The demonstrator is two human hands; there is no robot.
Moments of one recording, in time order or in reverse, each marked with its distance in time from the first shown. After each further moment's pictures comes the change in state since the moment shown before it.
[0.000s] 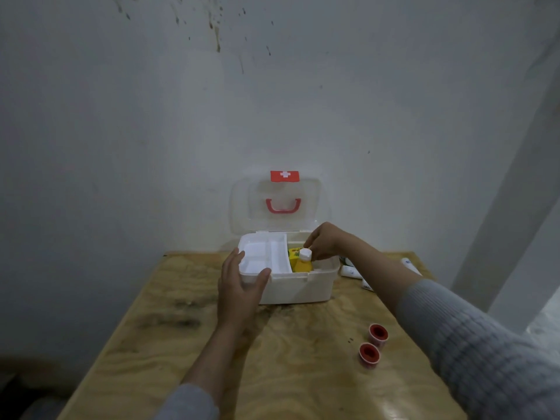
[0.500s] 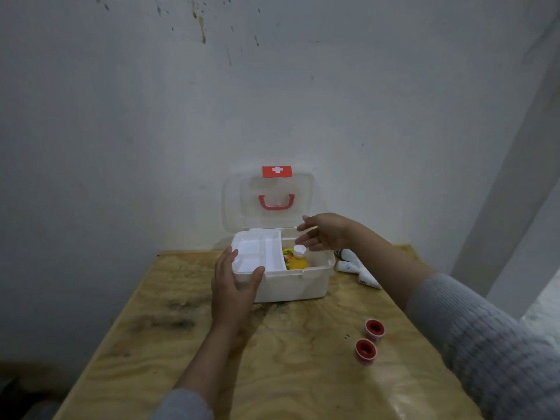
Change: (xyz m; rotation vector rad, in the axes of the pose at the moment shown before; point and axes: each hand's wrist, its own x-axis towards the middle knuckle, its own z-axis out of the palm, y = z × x) left_hand -0.003 0.005 0.002 0.003 0.010 0.007; right_hand -0.003 0.005 -0.020 0.708 -0.246 0.107
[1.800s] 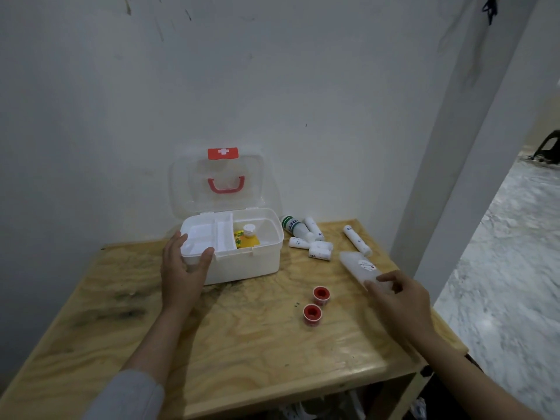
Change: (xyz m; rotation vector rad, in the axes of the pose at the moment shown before) left_hand 0.002 -0.004 0.000 0.005 -0.002 0.071; right_hand -0.169 0.221 -0.052 -0.284 1.073 -0.360
